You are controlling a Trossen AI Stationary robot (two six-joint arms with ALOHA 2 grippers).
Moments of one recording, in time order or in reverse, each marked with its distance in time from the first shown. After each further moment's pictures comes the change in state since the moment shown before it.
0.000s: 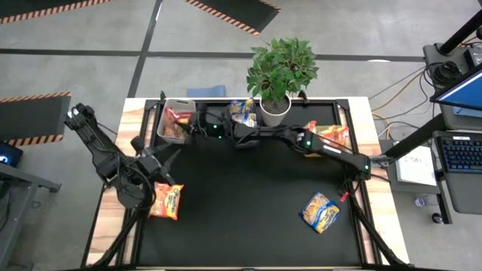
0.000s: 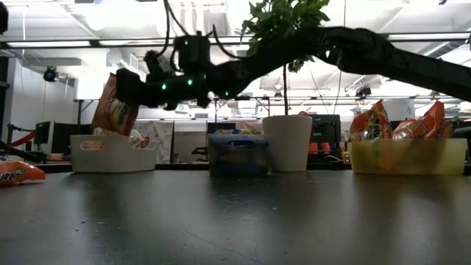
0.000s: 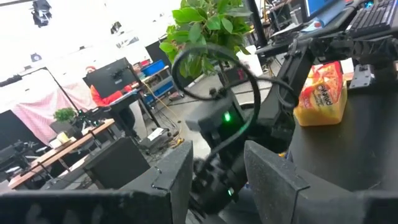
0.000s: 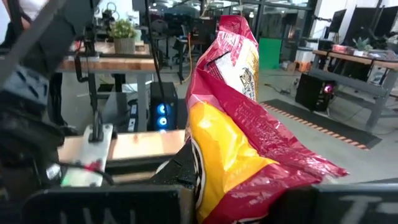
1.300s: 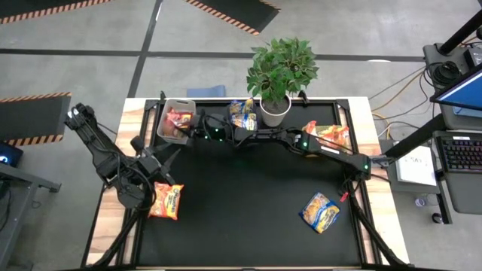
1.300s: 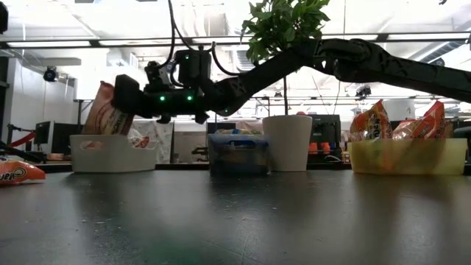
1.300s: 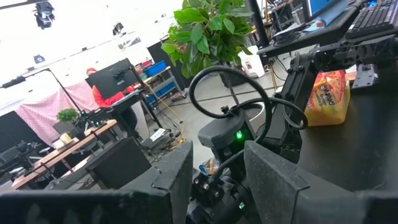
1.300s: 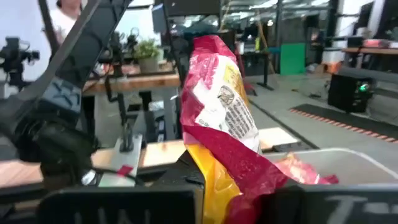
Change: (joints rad) left arm 0.001 0.002 -0.001 -0.001 -0.007 0.003; right arm -0.005 0.072 0.001 0.134 -0.096 0.121
